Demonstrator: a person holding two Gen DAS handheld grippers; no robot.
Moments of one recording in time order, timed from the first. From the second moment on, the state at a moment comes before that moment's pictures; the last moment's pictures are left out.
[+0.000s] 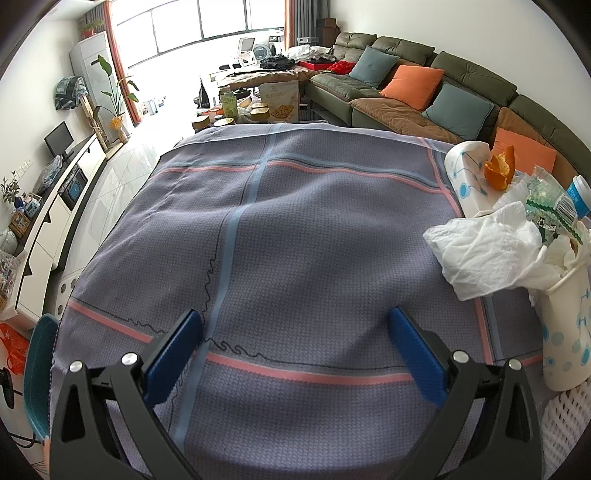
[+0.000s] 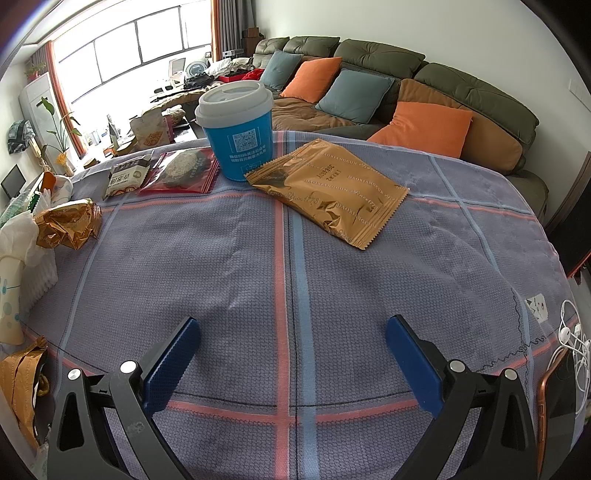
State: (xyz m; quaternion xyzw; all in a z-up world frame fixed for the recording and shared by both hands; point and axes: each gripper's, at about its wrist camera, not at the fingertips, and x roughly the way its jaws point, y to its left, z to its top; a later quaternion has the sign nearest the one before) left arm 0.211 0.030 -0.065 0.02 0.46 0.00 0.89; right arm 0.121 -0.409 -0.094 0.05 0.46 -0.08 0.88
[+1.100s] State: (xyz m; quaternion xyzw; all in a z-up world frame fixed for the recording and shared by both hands) left arm 0.158 0.036 -0.029 0.00 0.35 0.02 0.94; right arm 0.040 -0.311 -0.019 0.06 0.26 0.00 0.96
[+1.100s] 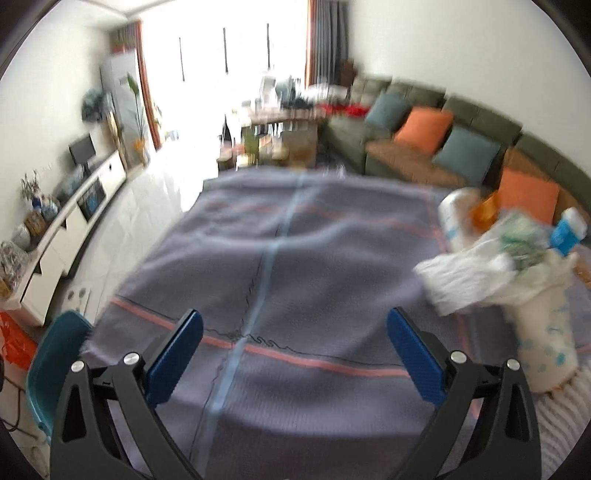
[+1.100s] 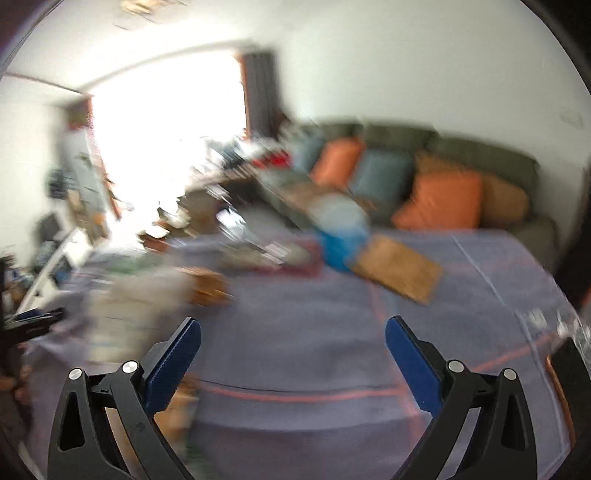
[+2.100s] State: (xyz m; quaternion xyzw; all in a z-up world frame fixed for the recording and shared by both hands) left arm -0.002 0.014 0.020 0.02 0.10 0.02 0.99; right arm -0.023 -0.188 -0.008 0.00 0.15 0.08 0.99
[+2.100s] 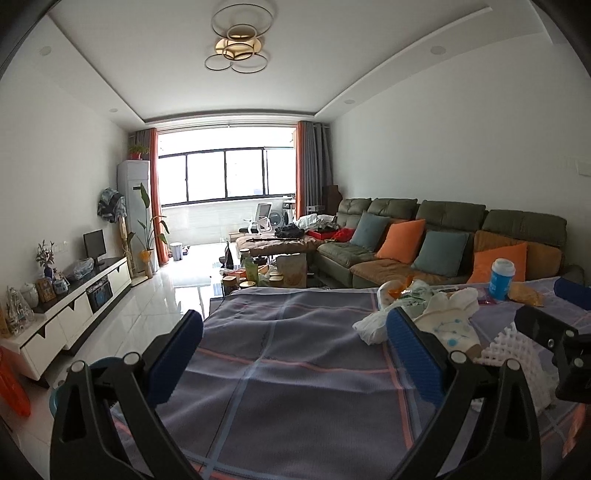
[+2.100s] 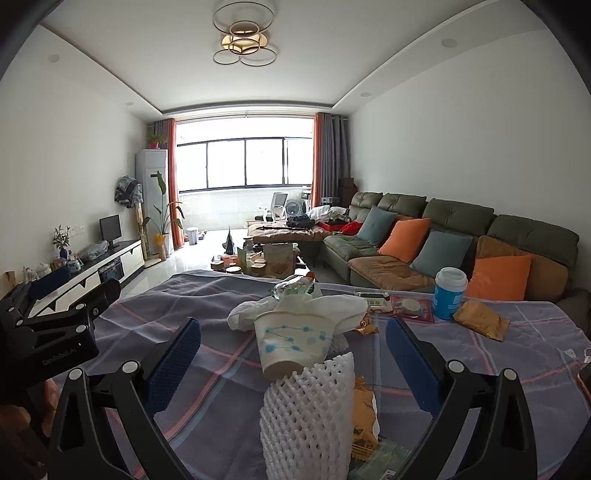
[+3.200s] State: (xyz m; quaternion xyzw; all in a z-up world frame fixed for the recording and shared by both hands) left arm -0.010 0.017 0.015 0.01 0.10 0.01 1.00; right arm -0.029 -0.189 -0.007 0.01 0.14 0.08 0.99
